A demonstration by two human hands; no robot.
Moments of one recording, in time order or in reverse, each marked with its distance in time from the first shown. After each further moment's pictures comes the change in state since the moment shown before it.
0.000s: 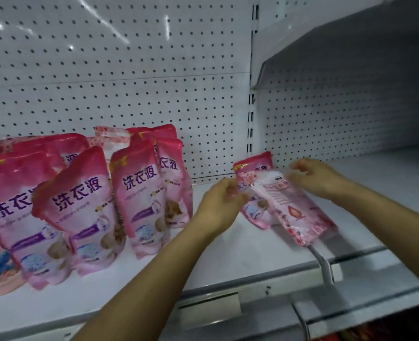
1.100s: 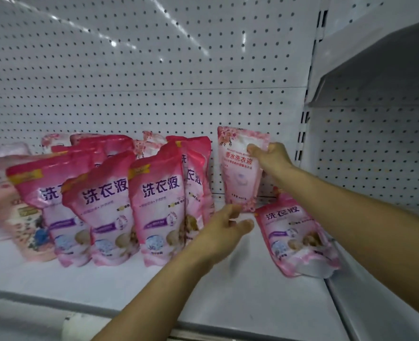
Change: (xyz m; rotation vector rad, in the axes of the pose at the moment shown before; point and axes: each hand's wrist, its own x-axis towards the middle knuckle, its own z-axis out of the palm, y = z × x) left_hand 0.004 -0.006 -0.004 -0.068 0.186 -0.228; right_hand 0.119 -0.119 0.075 0.600 -0.131 -0.232
